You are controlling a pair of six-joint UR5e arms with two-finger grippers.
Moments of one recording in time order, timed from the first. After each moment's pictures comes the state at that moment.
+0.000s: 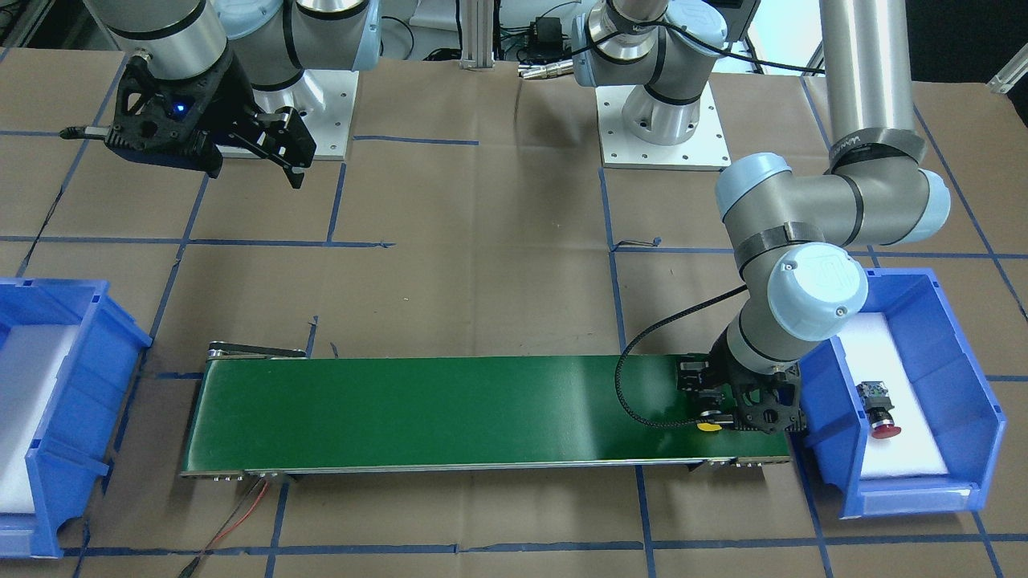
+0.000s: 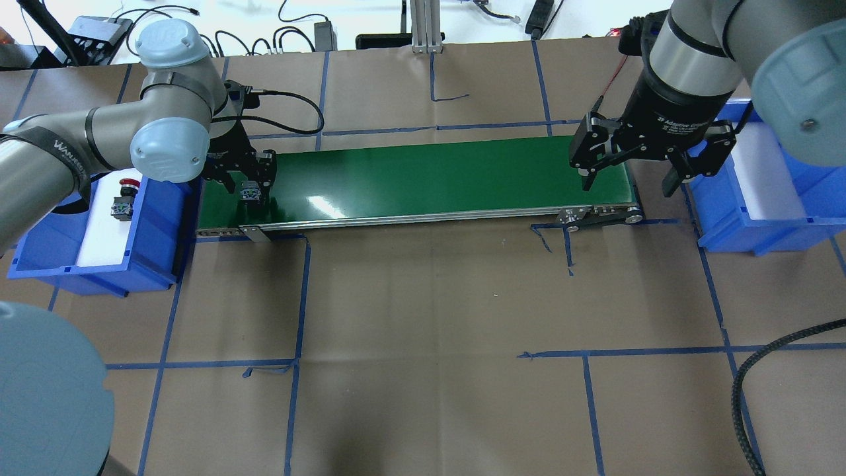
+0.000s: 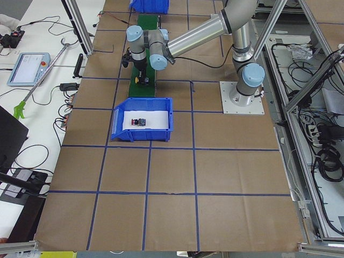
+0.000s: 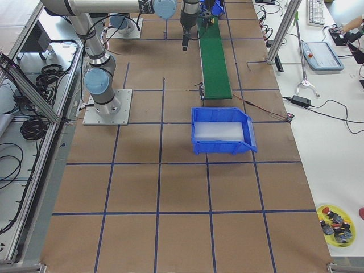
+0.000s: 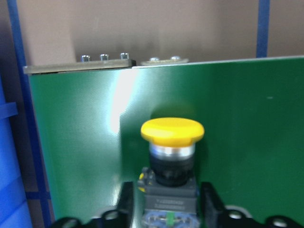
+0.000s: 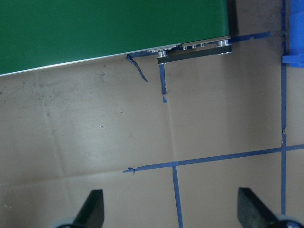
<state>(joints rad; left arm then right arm) -1.46 -1.98 -1.67 -1.10 1.66 0.14 1.58 -1.63 1.63 -1.50 -1.56 0.15</state>
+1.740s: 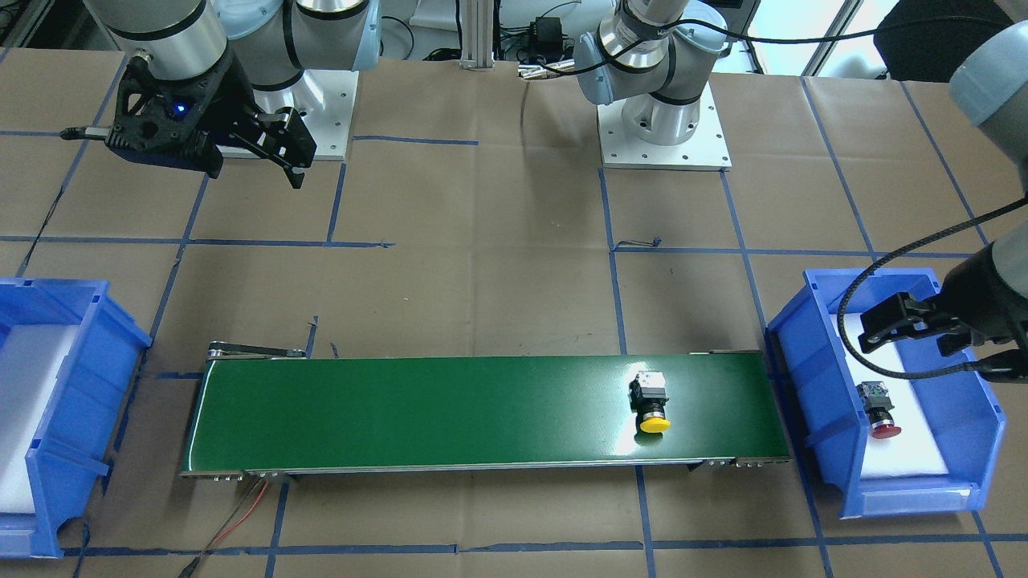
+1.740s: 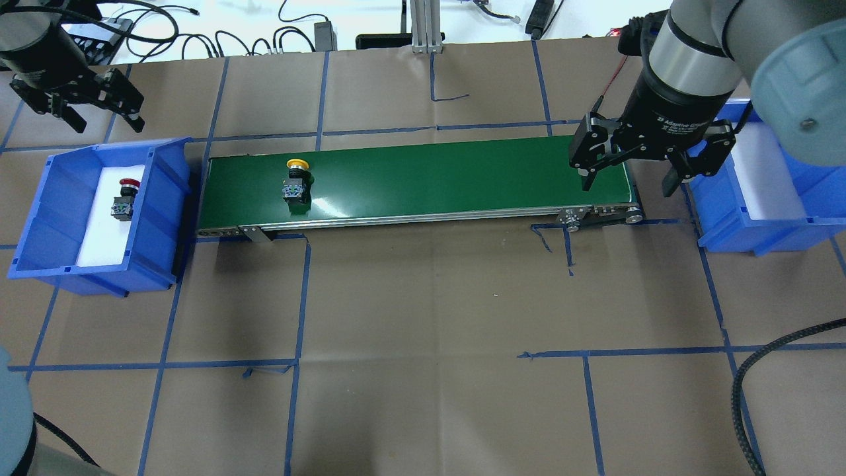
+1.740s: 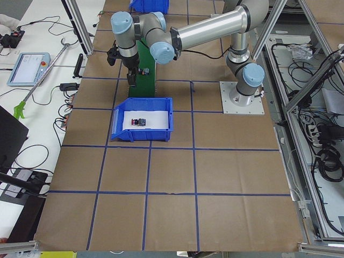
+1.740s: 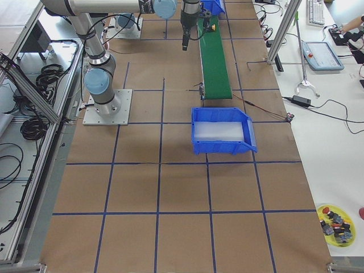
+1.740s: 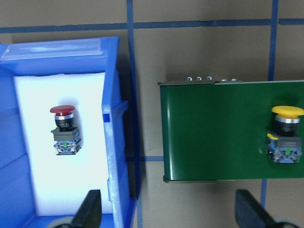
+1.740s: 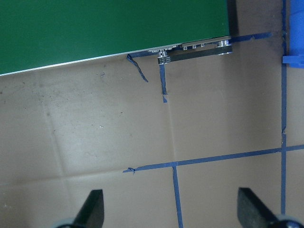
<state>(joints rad) -1.17 -1.89 -1.37 -1.48 1.60 0.45 1.58 -1.63 1.63 -1.50 -1.56 0.15</state>
